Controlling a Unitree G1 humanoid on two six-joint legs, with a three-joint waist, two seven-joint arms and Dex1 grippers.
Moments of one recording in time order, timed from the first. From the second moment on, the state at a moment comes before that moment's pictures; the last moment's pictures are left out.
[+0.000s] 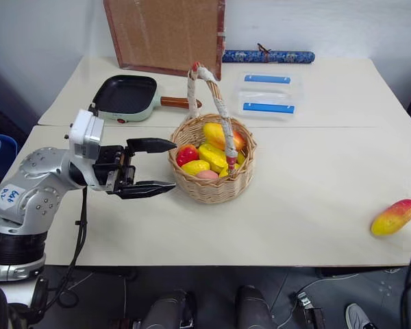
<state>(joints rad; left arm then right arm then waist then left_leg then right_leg) -0.56 0.69 0.08 -0.25 -0.72 0.54 -1.09 -0.33 -1.09 -0.72 0.39 0.65 1.38 0.17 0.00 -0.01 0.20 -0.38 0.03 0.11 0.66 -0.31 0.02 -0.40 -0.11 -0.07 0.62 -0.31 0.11</state>
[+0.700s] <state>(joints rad) -0.52 0.72 0.14 -0.34 -0.74 0.58 -1.03 -0.56 -1.03 -0.44 0.50 0.54 1.50 0.35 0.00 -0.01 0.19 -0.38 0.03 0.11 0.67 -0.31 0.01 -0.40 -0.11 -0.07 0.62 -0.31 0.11</state>
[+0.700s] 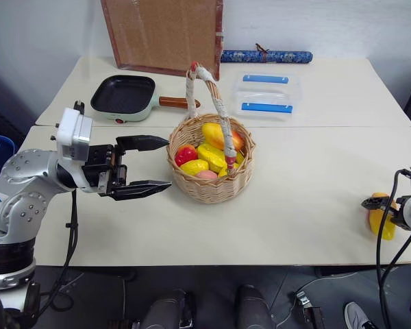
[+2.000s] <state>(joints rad) -0.24 0.70 0.37 -0.35 -0.75 0.55 -0.84 -1.10 -0.47 0.07 0.28 0.53 0.95 0.90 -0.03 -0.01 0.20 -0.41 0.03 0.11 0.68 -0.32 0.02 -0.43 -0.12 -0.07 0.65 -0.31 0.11</state>
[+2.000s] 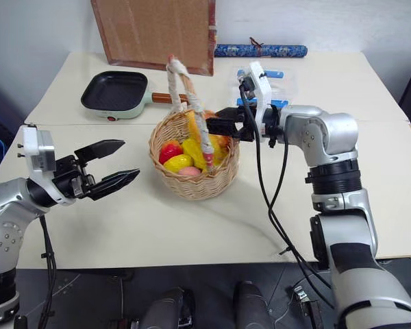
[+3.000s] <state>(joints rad) -0.26 0.81 0.35 -0.24 -0.74 0.56 -0.99 -0.34 -0.30 -0.04 -0.62 0.56 0.57 0.51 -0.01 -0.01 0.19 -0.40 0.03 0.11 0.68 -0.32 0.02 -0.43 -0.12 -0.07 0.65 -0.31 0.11</state>
